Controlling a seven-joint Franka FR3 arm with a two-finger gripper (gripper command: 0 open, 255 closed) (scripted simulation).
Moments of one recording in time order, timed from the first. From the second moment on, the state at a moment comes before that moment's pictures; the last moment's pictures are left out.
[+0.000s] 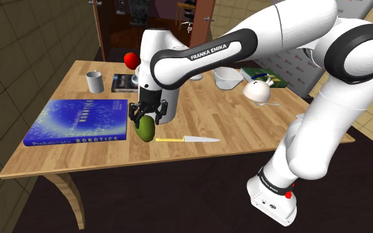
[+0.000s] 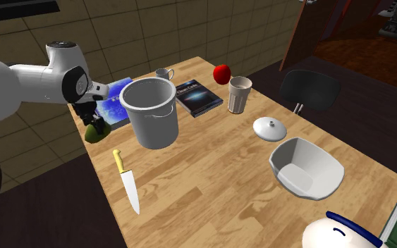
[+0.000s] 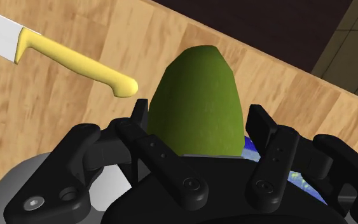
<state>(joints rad) 0.30 0.07 0.25 -2.06 0.16 2.14 0.68</state>
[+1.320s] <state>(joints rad) 0.31 0.13 0.25 -2.12 0.15 2.27 0.68</state>
